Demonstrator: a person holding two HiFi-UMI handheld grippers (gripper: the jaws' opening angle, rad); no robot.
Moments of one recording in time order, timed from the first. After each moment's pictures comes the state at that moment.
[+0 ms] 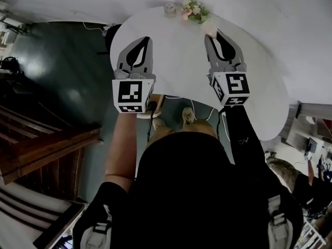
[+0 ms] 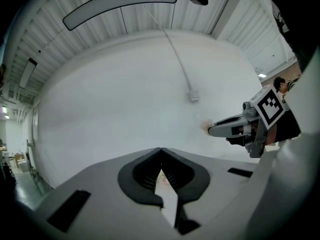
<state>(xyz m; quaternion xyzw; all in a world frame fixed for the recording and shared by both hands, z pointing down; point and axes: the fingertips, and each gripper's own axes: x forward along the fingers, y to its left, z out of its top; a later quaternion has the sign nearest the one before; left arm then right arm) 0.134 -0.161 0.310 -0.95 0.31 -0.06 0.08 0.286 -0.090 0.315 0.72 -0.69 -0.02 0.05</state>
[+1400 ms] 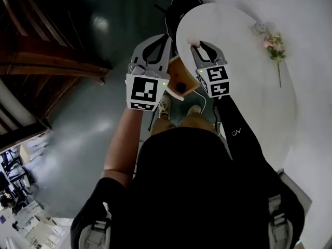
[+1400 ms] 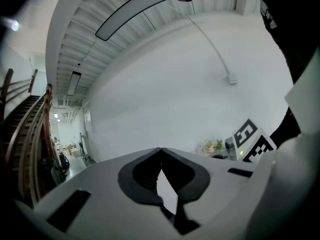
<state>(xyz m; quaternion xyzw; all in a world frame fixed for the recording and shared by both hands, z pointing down) -0.087 -0.166 0.343 -0.84 0.53 -0.11 0.04 -0.007 -0.193 0.467 0.40 -0.89 0.07 0.20</state>
